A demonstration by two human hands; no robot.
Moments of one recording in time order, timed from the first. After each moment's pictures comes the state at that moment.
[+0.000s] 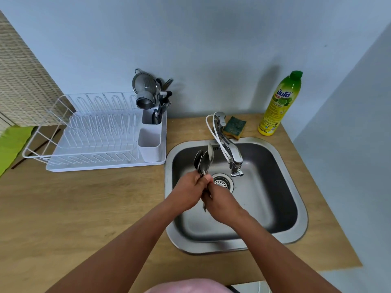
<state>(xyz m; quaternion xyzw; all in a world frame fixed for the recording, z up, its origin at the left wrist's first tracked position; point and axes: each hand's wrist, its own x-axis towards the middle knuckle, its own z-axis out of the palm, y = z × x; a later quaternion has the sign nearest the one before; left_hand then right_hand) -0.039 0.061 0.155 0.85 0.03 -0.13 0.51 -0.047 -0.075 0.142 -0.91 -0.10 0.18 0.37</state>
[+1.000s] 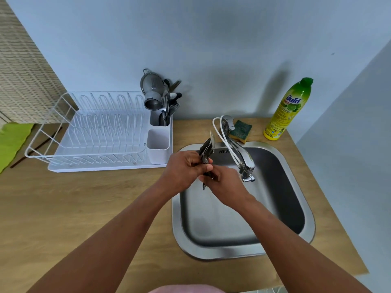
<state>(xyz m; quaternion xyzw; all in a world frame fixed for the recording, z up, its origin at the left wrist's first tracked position) -0.013 0.116 0.205 0.86 -0.06 0.00 0.51 -0.009 -0.051 0.174 -0.91 -0.15 0.06 0.39</state>
